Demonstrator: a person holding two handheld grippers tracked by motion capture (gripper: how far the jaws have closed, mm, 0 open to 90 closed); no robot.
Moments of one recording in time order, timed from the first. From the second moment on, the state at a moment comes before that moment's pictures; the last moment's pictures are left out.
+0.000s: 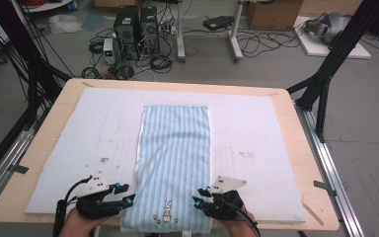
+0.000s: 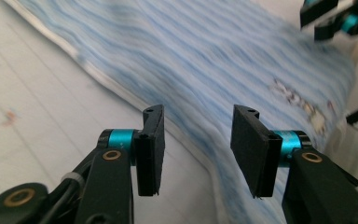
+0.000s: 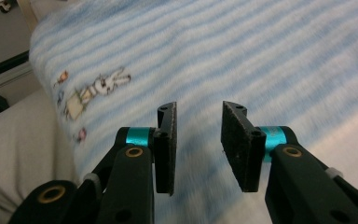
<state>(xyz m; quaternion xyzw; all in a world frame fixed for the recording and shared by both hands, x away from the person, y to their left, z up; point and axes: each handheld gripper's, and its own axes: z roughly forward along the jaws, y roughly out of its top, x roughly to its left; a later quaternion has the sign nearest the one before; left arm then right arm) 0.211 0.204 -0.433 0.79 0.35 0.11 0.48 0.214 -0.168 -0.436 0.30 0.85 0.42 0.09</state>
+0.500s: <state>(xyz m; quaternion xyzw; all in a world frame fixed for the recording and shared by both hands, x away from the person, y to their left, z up) 0.241 0.222 -0.428 0.77 0.39 0.13 0.49 0.217 -0.170 -0.439 0.24 0.89 0.38 0.02</state>
